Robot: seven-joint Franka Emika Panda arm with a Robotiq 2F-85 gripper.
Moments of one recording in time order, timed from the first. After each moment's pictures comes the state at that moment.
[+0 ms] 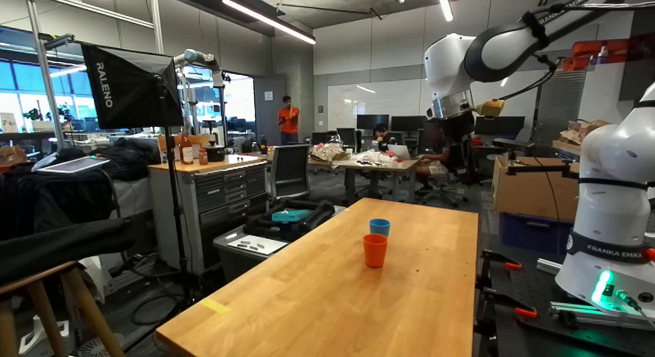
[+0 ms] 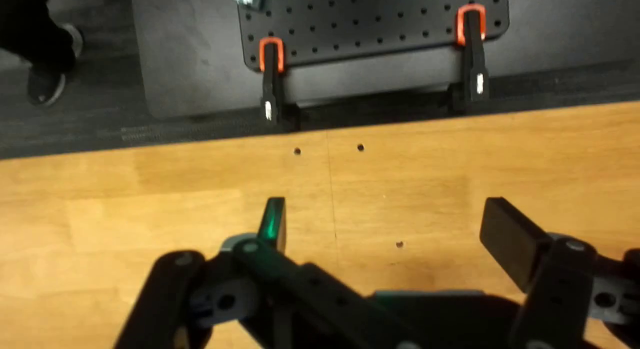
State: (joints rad) arm 0.02 -0.57 0.16 -2.62 -0.05 1.79 0.25
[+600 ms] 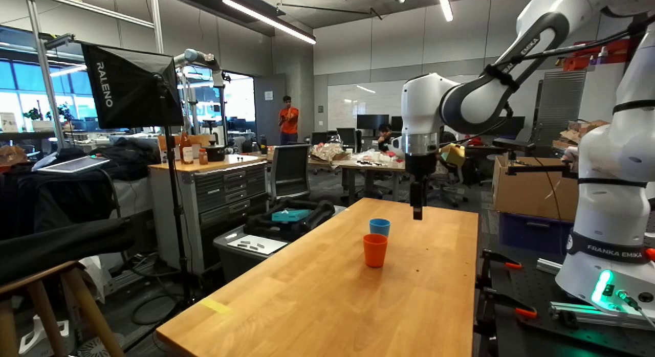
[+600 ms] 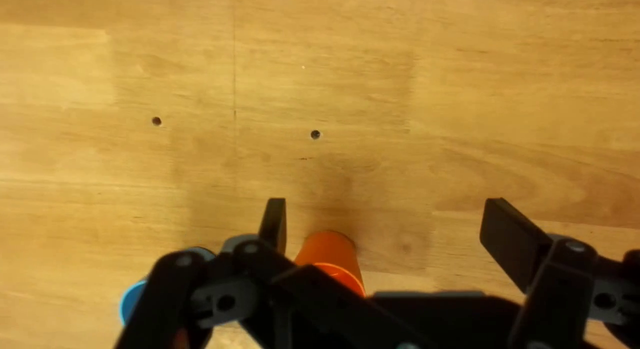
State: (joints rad) arm 0.06 -0.21 0.23 -2.61 -0.08 2.34 0.26
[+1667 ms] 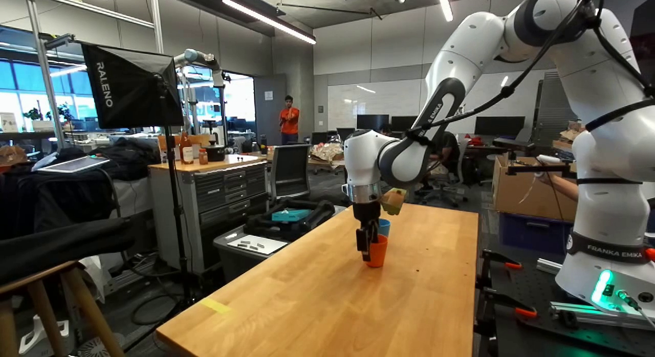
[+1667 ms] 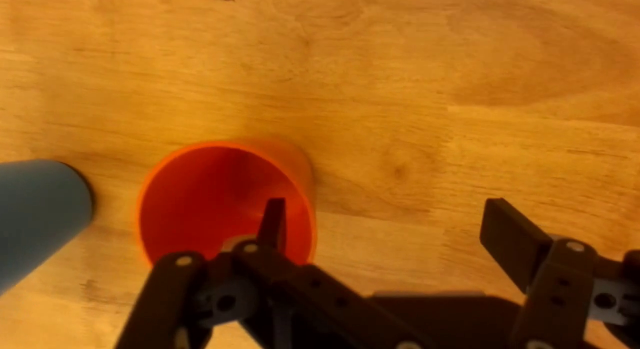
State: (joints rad) arm 0.18 0.41 0.10 -2.18 -0.24 2.47 0.34
